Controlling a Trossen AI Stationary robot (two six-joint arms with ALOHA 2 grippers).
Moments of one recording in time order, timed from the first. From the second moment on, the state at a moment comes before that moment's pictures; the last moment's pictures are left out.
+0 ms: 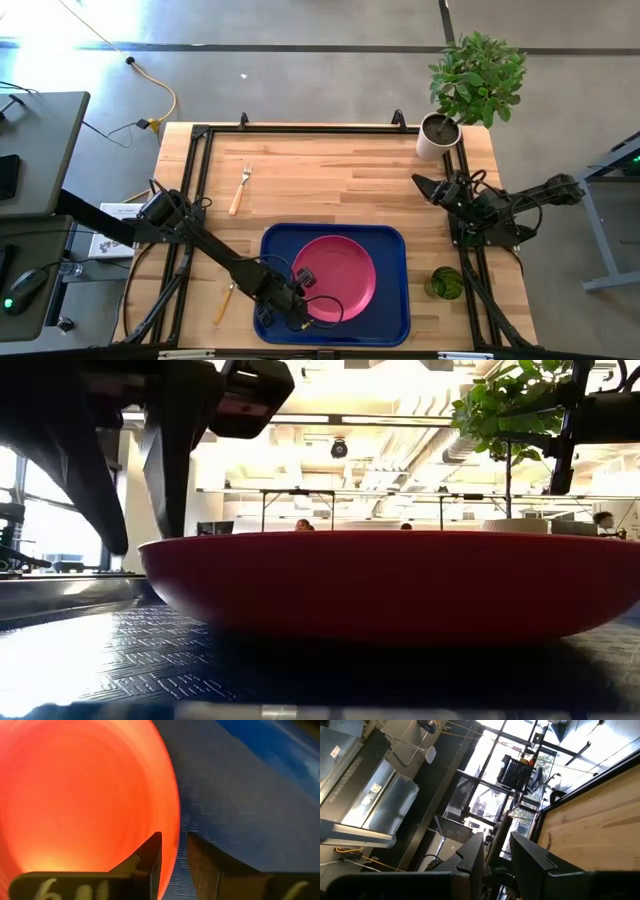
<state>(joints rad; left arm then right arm) -0.60 1.93 1.33 -0.54 -0.14 0.29 0.28 0.20 0.01 0.51 0.80 0.99</state>
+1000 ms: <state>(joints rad) -0.50 1.82 1.66 -1.16 -0.22 -0.20 0.28 0.26 0.51 -0.37 0.48 0.99</state>
